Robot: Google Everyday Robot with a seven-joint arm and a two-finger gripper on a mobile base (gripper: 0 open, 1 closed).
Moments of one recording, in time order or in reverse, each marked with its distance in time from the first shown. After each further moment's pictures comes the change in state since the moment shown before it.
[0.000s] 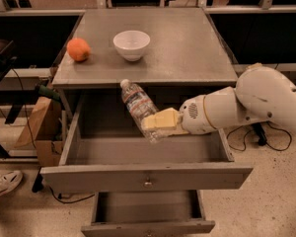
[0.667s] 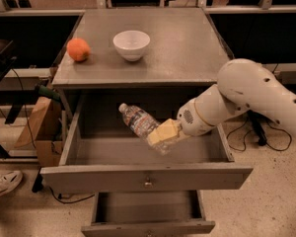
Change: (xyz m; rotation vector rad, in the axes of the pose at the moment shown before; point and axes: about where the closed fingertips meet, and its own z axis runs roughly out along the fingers) arm 0.021 -0.044 0.011 0.177 0.220 -0.181
